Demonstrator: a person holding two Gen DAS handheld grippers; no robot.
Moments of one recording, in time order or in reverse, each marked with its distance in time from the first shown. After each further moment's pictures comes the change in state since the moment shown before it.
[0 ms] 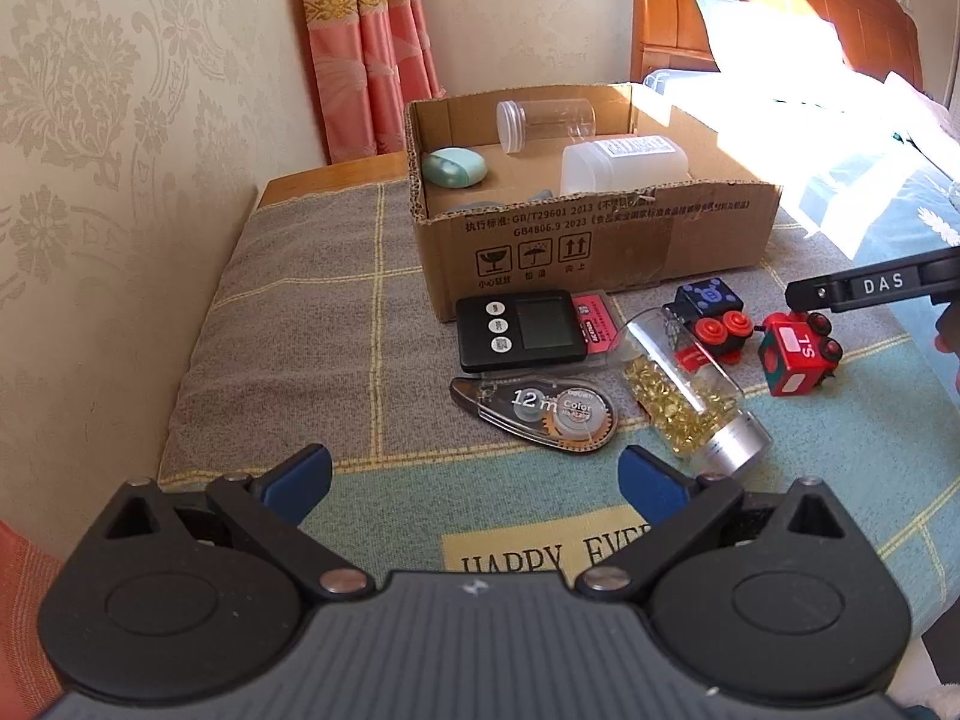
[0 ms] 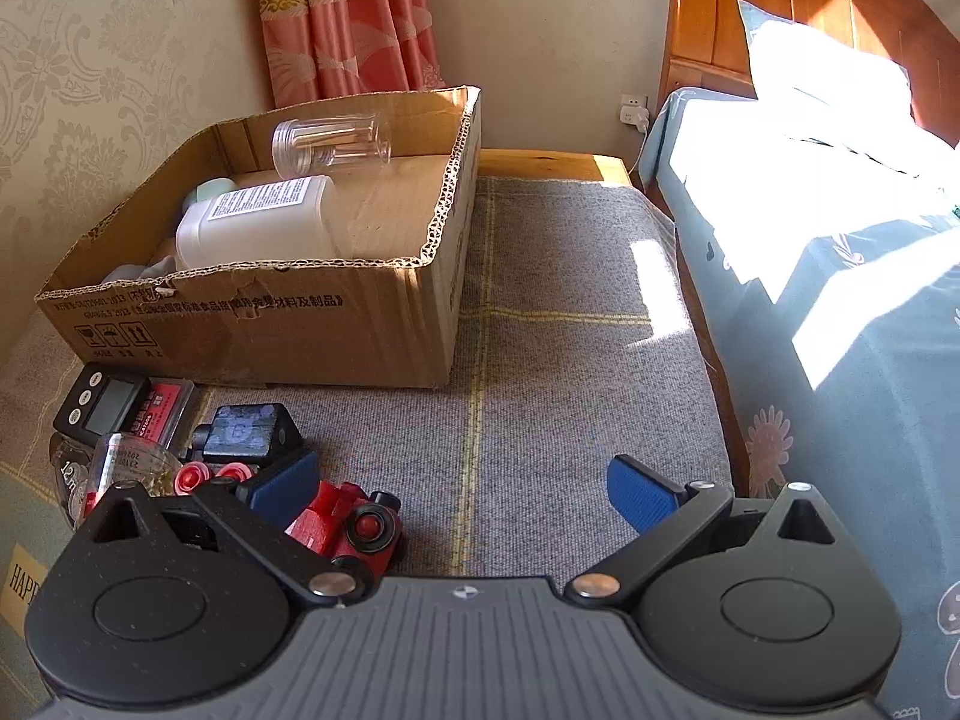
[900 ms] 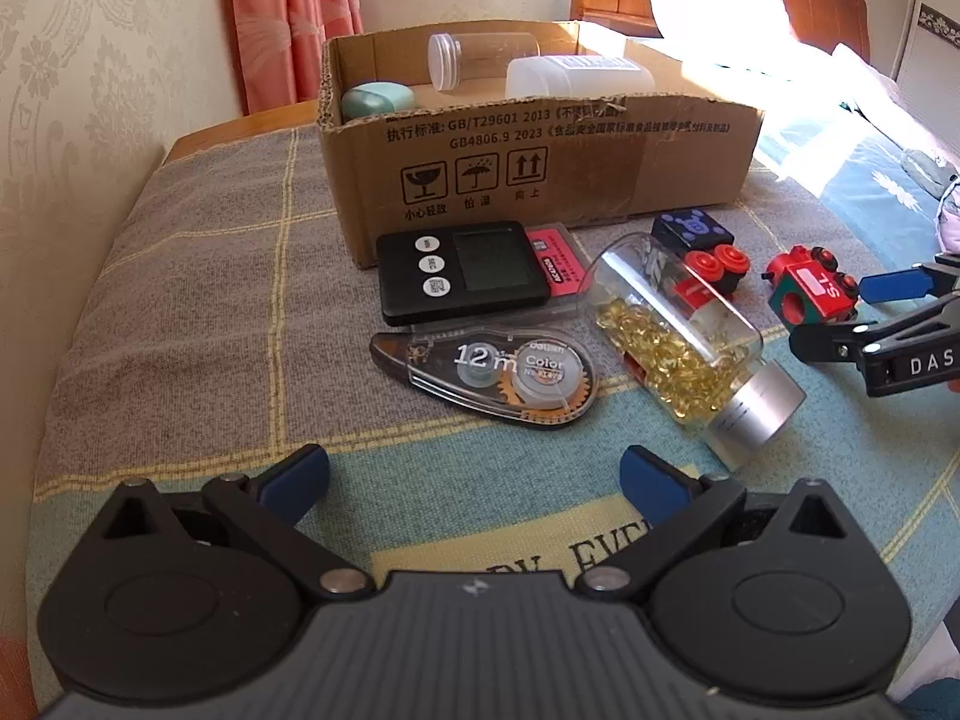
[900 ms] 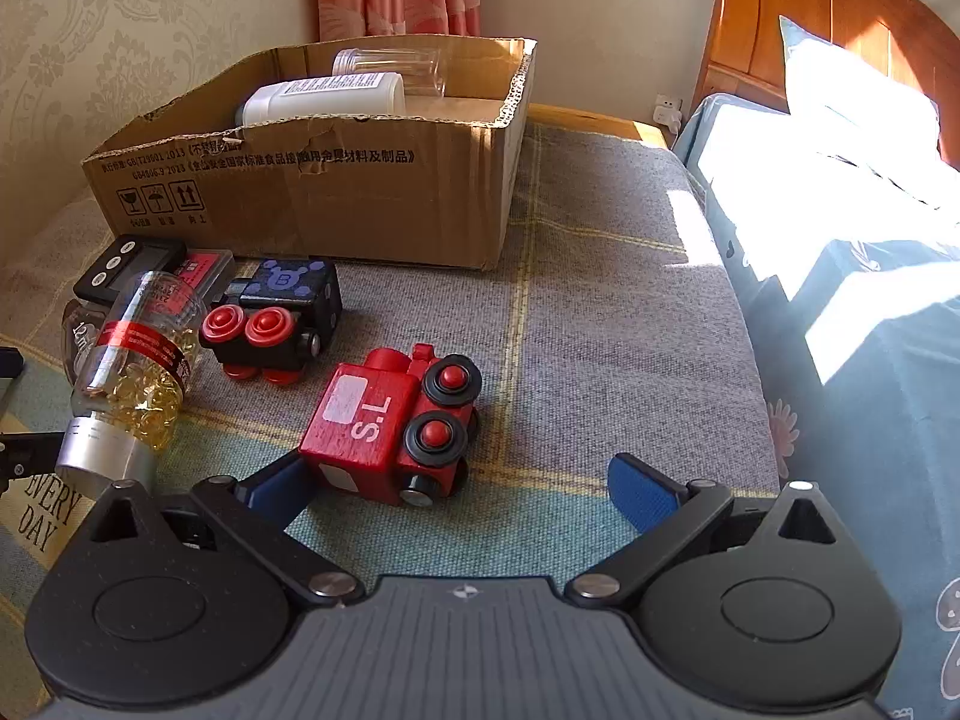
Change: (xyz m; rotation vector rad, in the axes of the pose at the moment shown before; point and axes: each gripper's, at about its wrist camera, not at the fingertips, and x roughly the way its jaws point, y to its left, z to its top) left arm 0.058 -0.002 -0.016 0.048 0.029 -0.145; right arm 0.001 0.017 -0.048 -0.114 0.014 0.010
